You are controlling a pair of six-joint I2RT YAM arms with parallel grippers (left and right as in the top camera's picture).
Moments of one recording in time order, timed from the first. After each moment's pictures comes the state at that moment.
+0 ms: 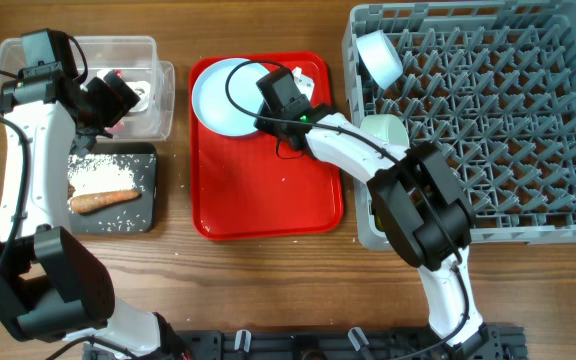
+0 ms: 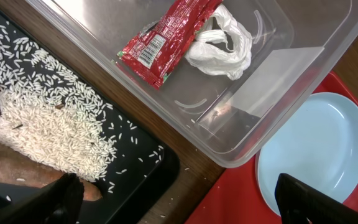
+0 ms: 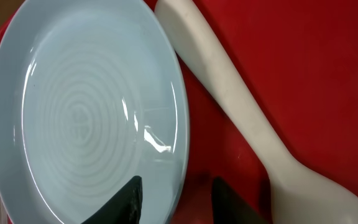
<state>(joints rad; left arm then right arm) 0.23 1.74 1.49 -0.94 0.06 -0.55 0.62 2.22 1.54 -0.25 0.06 0.94</state>
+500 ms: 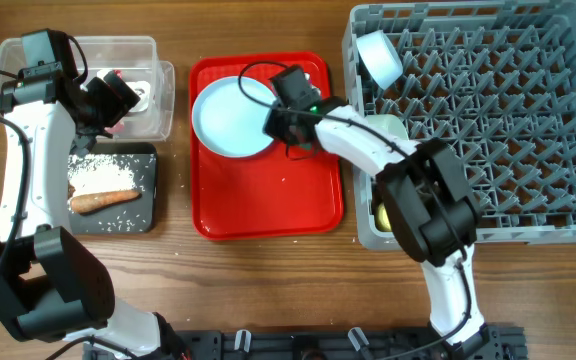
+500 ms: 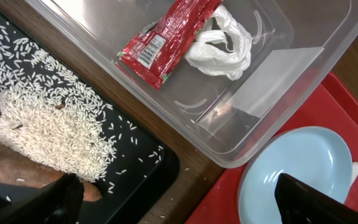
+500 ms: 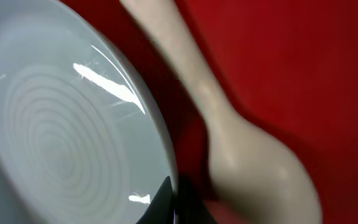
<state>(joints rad) 0.23 1.74 1.49 -0.94 0.06 -0.55 0.55 2.22 1.57 -0.45 -0.15 0.92</state>
